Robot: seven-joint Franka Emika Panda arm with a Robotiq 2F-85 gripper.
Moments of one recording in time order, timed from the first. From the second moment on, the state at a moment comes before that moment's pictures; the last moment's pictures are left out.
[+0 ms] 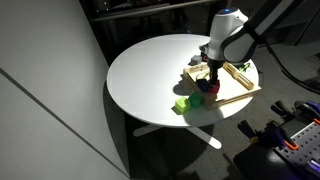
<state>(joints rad) 0.08 0.48 0.11 -2.25 -0.27 2.71 -0.46</state>
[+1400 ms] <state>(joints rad) 0.12 0.37 0.15 -2.15 -0.23 2.42 -0.28</state>
